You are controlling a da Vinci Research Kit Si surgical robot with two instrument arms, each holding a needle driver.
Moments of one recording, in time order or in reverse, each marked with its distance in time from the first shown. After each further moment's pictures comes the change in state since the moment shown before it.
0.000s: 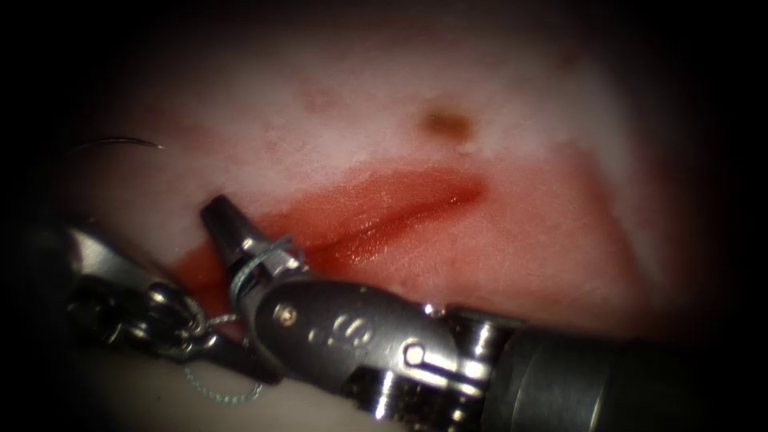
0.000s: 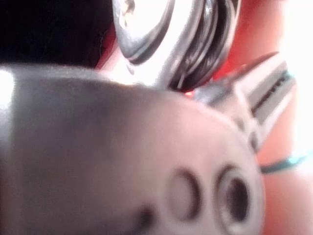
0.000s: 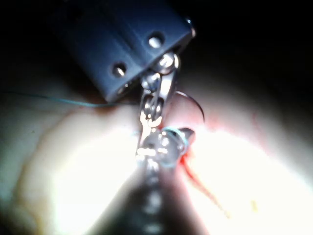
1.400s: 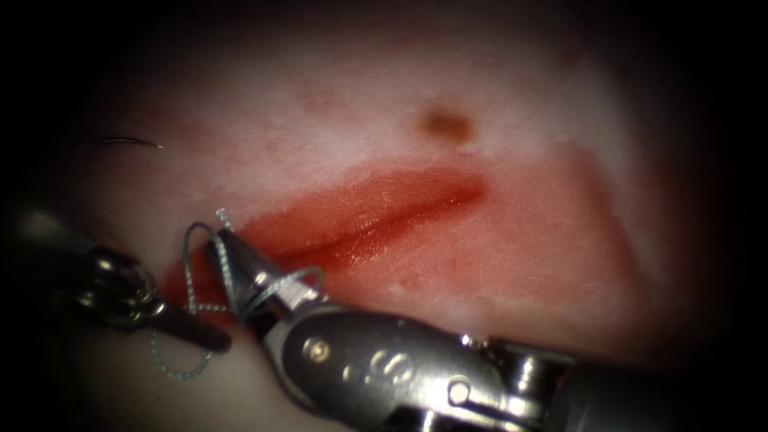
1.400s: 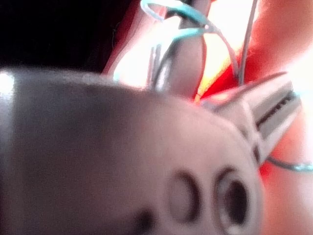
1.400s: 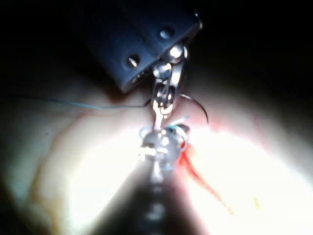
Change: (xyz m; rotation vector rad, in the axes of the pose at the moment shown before) right arm 0.001 0.001 -0.004 0.150 0.005 0.019; left arm -0.001 0.001 -0.004 -0.124 -0.053 0.012
